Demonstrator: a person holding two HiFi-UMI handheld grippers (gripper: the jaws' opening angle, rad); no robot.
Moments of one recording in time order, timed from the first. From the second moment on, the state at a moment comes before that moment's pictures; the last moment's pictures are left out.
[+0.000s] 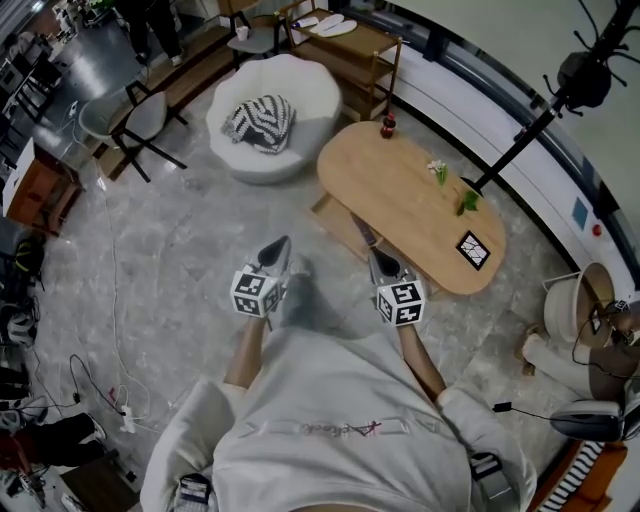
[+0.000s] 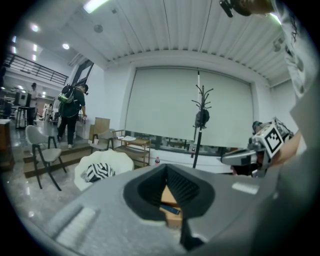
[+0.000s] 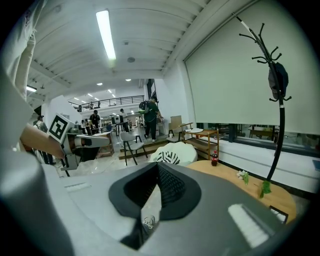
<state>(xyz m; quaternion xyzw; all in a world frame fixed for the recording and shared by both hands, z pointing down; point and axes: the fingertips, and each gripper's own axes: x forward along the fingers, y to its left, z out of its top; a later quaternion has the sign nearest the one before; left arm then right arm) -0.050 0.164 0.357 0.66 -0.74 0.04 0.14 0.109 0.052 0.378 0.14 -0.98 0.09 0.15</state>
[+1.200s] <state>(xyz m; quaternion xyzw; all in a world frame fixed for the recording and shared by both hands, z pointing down) -0.292 0.038 0.348 0.67 -0.73 0.03 0.14 -0.141 -0.067 0.358 0.13 -0.97 0.07 0.17</state>
